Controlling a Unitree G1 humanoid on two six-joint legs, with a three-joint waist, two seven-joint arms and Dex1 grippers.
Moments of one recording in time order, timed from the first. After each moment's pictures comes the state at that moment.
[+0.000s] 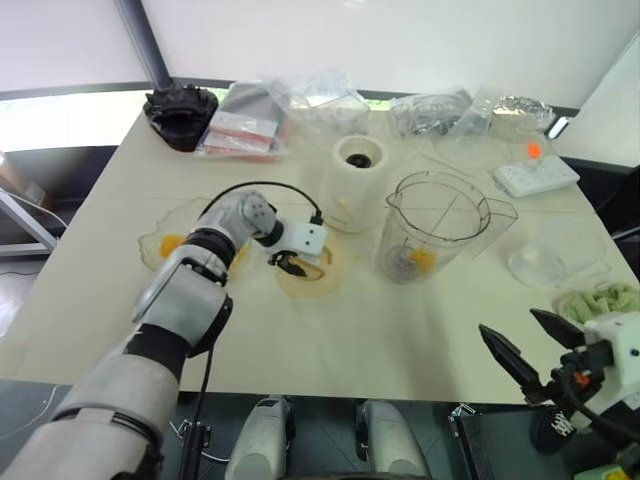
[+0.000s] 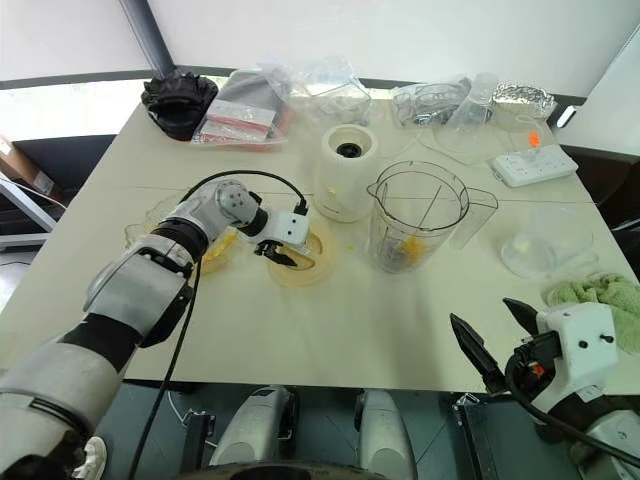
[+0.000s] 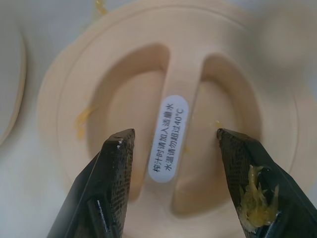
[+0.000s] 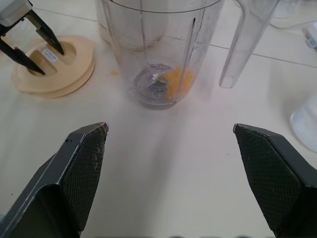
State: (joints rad) left arm -1.24 0.23 -0.45 1.37 0.47 -0.43 -1.15; right arm 0.75 -0.57 -0.73 -1.02 0.89 0.66 0.29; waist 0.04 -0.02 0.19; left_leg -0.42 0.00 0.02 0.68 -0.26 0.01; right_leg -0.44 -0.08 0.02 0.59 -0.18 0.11
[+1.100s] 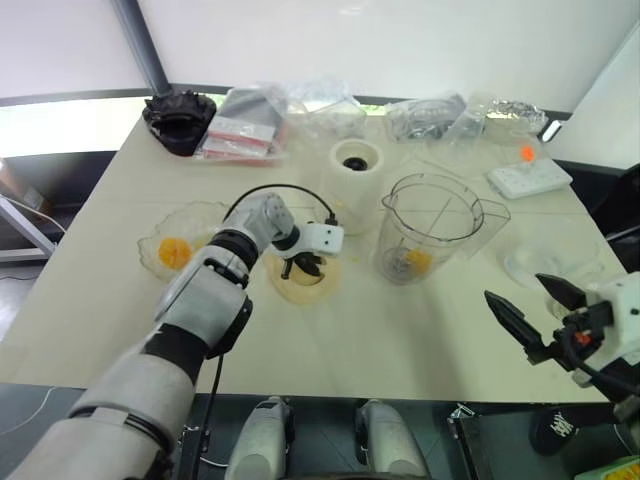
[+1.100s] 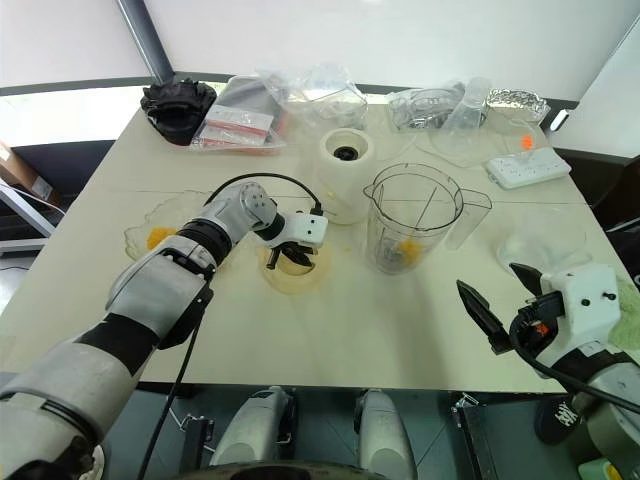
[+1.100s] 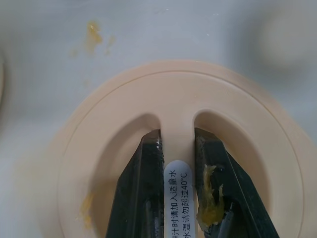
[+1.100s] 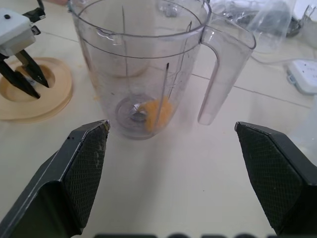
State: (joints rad) left arm -1.25 0.17 -0.40 1.37 0.48 -0.23 -1.24; right arm 0.49 -0.68 -0.67 -0.85 0.84 0.69 0.28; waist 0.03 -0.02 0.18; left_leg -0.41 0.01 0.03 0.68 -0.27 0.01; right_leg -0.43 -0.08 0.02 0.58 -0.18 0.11
